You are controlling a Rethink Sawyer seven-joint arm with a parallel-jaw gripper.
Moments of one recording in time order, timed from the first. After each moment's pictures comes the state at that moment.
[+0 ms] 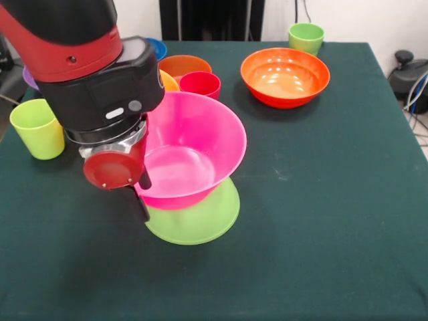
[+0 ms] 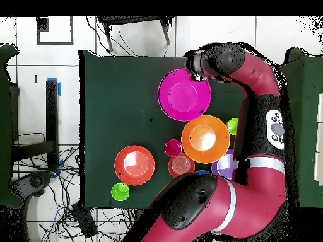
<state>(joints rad) -0.49 -0.25 0.26 0.83 -0.02 1.00 2.85</state>
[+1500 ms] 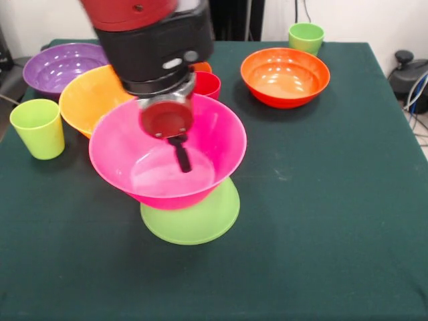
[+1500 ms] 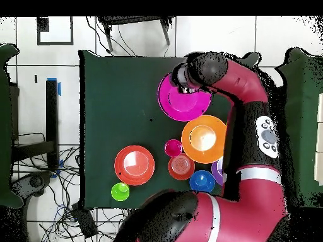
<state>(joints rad) -0.42 -0.40 0.16 1.09 0.03 0.94 2.85</state>
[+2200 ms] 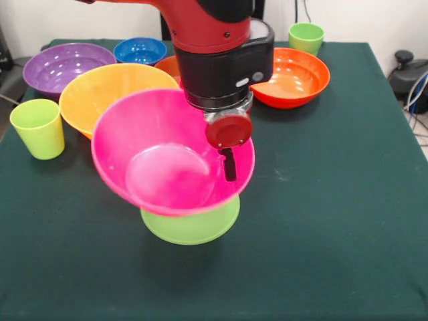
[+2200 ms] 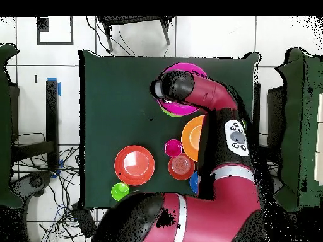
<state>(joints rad) -0.32 -0.40 0.10 1.23 0.03 0.71 2.85</state>
